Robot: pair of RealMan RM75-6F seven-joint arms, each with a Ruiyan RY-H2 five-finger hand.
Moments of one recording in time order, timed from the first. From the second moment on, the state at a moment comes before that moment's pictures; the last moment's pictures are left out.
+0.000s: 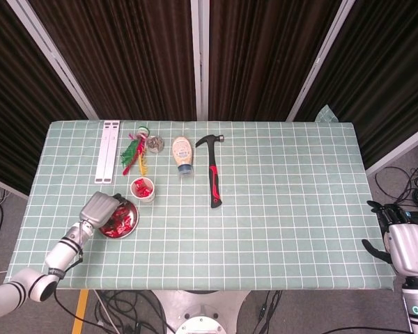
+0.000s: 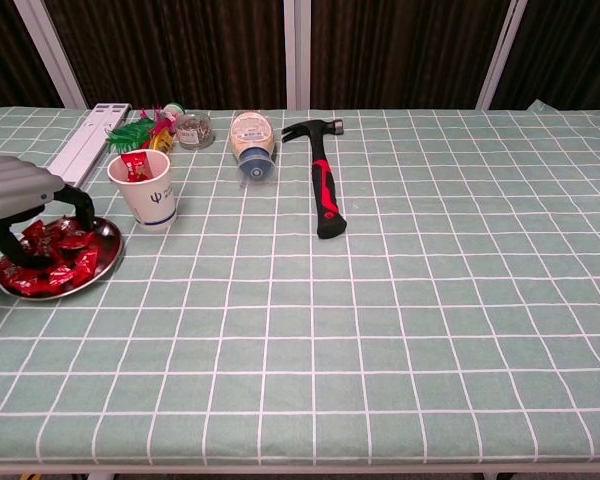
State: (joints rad) left arm -0.61 -1.55 0.01 -1.06 1.43 0.90 0.10; right arm 0.09 -1.02 0.08 -1.74 -1.51 1.49 -0.10
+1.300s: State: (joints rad) left arm -0.58 -1.51 -0.02 -1.14 1.49 1.05 -0.04; right arm 0.09 -1.02 0.08 -1.73 -1.51 1.49 -0.08
